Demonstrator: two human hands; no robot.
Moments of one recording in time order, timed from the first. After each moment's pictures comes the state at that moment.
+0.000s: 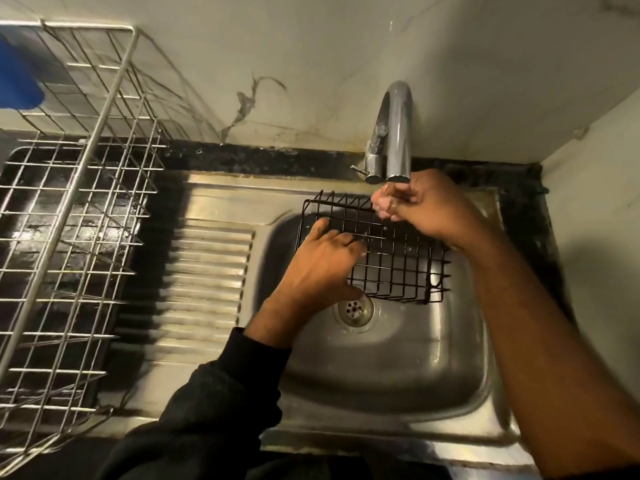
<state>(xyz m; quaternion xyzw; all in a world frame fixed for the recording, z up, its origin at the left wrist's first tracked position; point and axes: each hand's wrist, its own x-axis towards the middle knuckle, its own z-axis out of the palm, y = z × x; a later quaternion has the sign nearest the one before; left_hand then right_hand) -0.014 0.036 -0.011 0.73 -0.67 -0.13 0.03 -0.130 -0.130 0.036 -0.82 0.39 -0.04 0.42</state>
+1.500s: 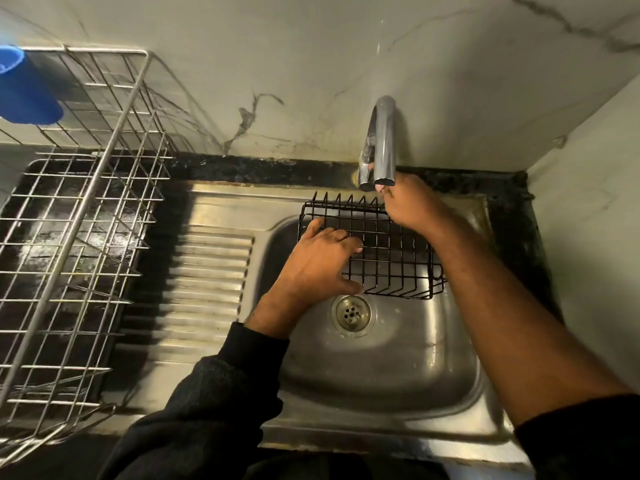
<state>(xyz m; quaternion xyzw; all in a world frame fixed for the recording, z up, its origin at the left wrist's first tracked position) -0.015 0.034 0.002 0.74 -0.65 -0.16 0.06 -0.112 -0.147 0.011 -0.90 0.37 -0.03 0.24</state>
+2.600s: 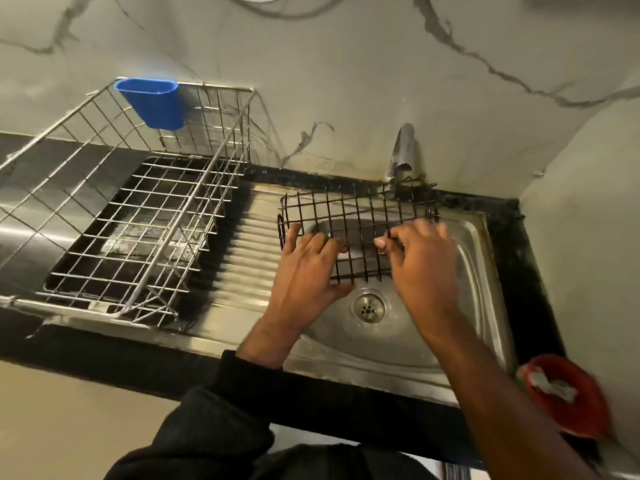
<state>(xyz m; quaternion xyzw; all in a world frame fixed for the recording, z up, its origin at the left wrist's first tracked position) -0.069 0.197 0.049 0.82 -0.54 0.06 0.19 -0.203 0.069 0.068 -0.87 0.40 -0.26 0.10</state>
